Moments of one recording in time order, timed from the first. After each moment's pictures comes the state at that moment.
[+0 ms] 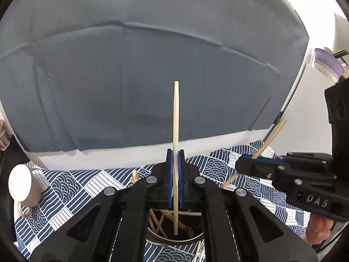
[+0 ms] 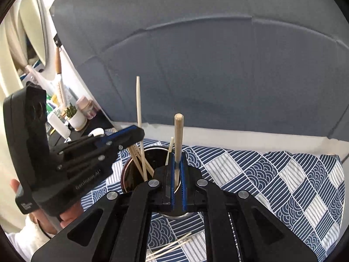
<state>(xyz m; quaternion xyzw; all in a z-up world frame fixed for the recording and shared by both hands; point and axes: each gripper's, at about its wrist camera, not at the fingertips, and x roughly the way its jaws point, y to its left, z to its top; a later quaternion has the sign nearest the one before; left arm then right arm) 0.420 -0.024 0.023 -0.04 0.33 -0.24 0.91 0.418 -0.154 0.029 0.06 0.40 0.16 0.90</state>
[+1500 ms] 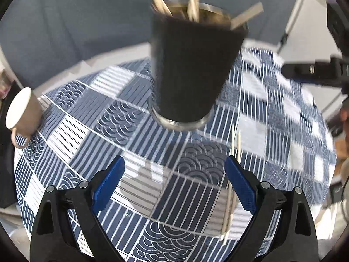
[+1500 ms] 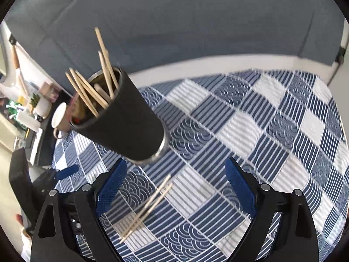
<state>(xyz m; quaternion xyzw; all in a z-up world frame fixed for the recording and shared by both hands) 0.330 0.016 -0.112 0.09 0.49 -0.24 0.83 0.356 -0.187 -0.066 0.13 0.52 0.03 0.85</state>
